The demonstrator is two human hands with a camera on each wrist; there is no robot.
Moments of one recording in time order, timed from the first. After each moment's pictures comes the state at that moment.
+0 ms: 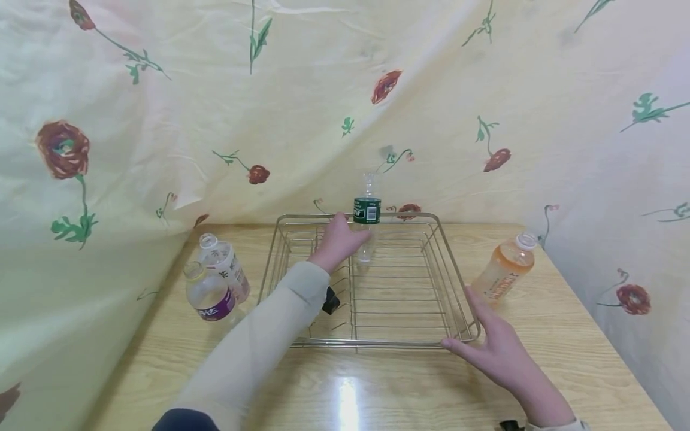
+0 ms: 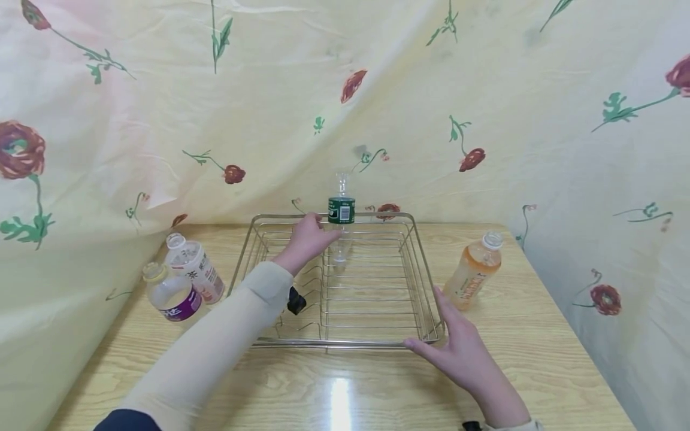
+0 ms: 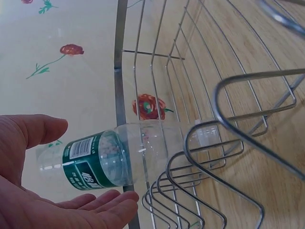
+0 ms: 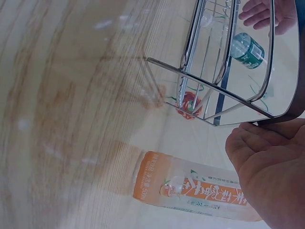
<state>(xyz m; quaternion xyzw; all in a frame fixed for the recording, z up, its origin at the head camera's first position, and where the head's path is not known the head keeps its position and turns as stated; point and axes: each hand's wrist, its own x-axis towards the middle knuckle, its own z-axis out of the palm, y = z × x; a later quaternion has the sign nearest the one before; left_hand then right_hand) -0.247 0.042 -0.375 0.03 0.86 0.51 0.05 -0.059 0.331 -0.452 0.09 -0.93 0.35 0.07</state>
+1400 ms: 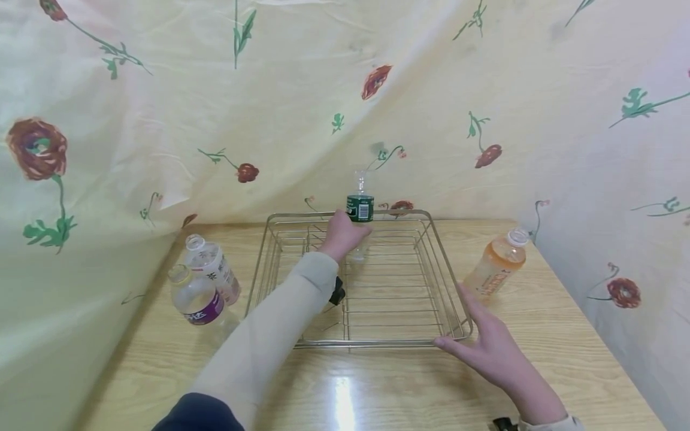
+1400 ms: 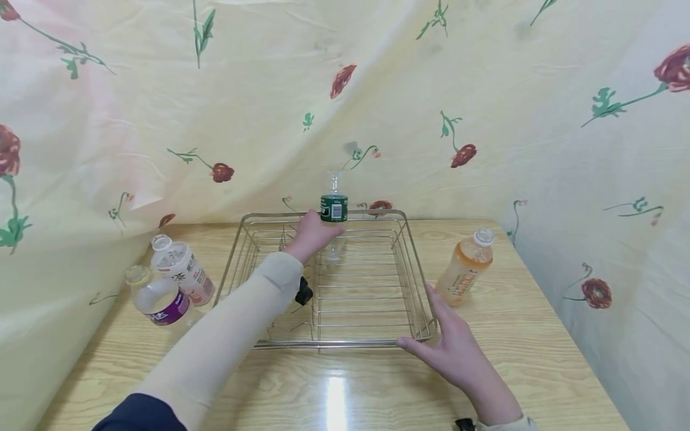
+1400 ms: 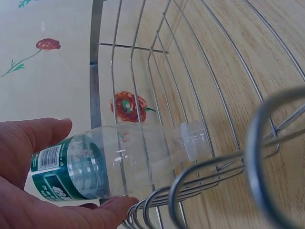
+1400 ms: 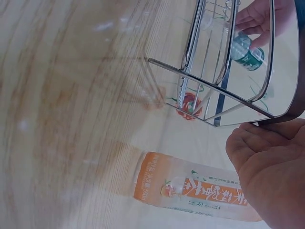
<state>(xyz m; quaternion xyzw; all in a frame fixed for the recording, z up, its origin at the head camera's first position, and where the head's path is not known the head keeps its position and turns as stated) -0.272 0.069 -0.389 0.02 0.88 0.48 0.04 -0.059 0.332 -0.452 0.10 -0.93 0.36 0.08</state>
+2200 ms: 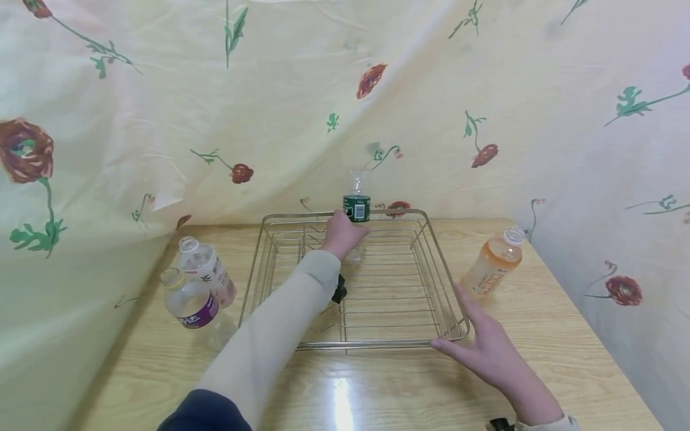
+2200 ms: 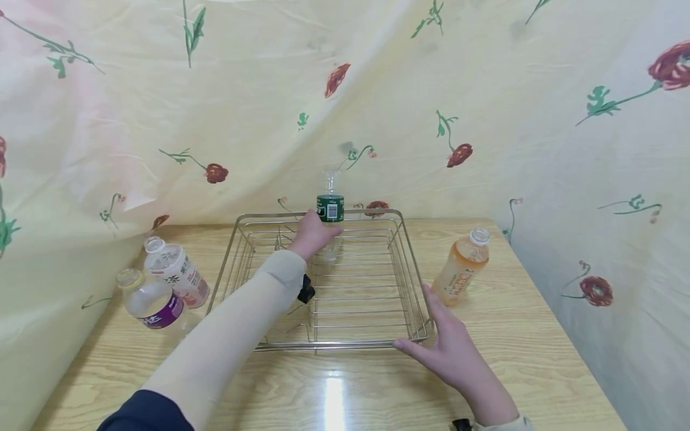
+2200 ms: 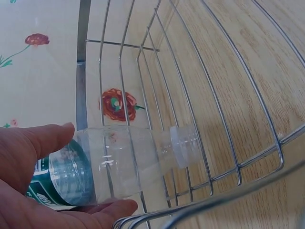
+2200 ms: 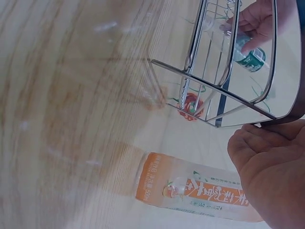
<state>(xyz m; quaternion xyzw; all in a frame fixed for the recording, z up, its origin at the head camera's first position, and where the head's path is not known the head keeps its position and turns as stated) -0.284 0.080 -0.399 0.00 0.88 0.48 0.02 -0.060 0.333 -0.457 0.10 -0.92 0.36 0.09</state>
